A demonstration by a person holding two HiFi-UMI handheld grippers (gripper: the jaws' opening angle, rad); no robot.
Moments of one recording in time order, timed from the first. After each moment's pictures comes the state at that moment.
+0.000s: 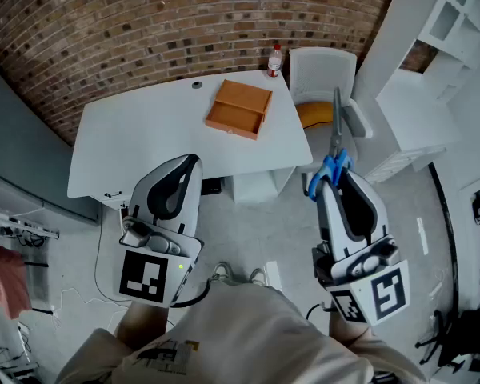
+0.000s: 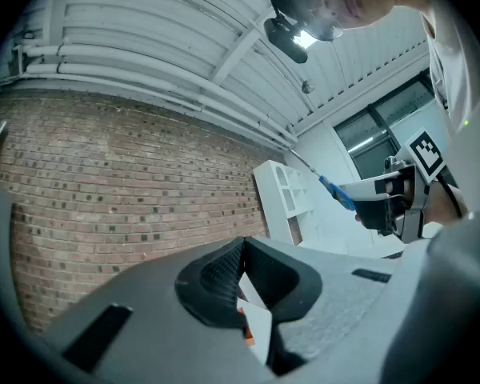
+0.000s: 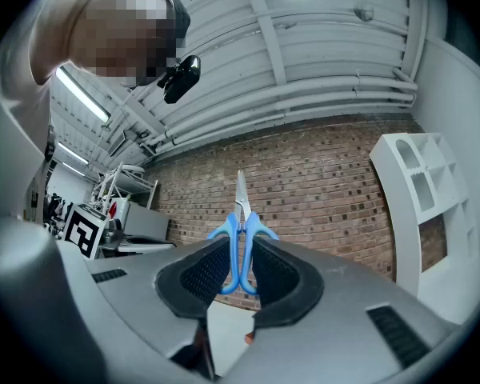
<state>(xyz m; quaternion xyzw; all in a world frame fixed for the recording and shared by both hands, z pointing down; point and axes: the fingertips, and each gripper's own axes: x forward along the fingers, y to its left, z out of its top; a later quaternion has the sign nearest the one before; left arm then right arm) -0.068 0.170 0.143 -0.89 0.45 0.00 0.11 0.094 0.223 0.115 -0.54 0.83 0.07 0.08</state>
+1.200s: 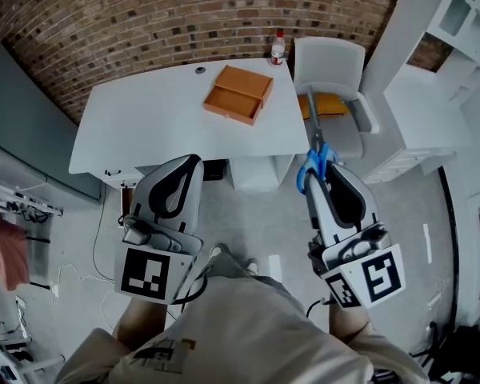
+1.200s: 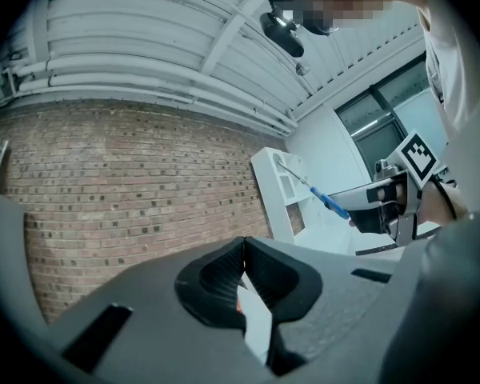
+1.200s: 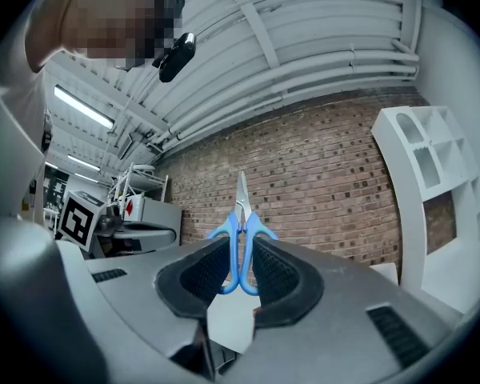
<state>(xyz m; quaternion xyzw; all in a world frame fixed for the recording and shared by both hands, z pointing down) 0.004 0.218 0.173 -0.87 0.48 -0.04 0.10 0.161 0.240 0.165 -0.50 0.87 0.02 0.05</state>
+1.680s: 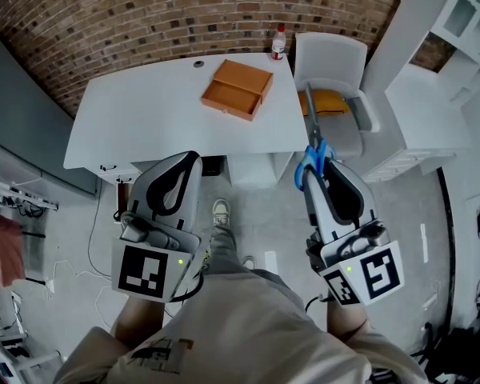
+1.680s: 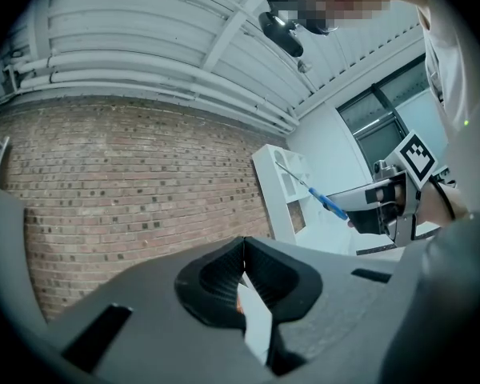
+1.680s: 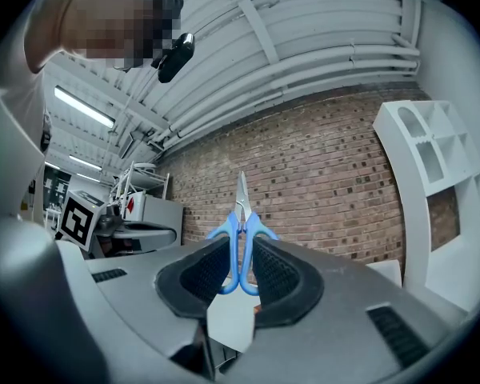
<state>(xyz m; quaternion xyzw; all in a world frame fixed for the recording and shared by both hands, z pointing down) 0.006 0.207 0.188 -0.87 0.49 -0.04 0.09 0.161 0.226 0.181 -0.49 0.87 0.02 0.04</state>
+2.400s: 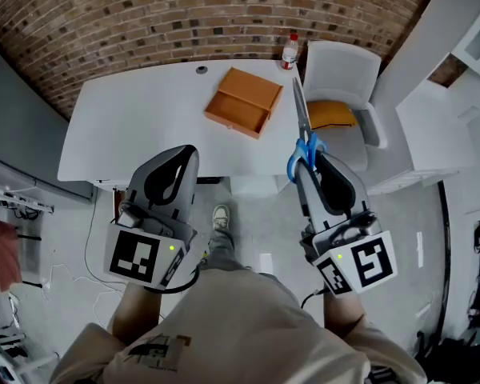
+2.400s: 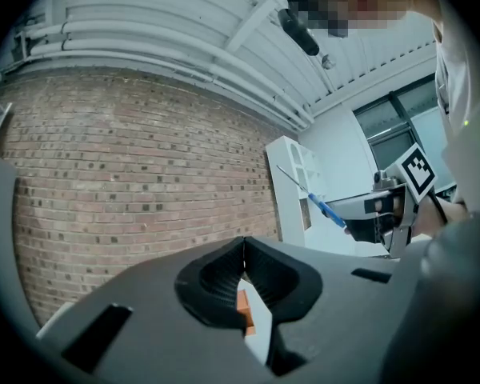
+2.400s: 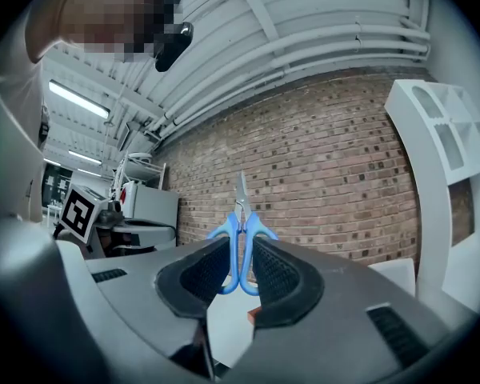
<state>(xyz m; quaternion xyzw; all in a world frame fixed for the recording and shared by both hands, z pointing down) -0.030 0.077 0.219 -0.88 0.48 -0.05 0.05 0.124 0.090 0.207 -0.48 0.88 0.01 0.01</state>
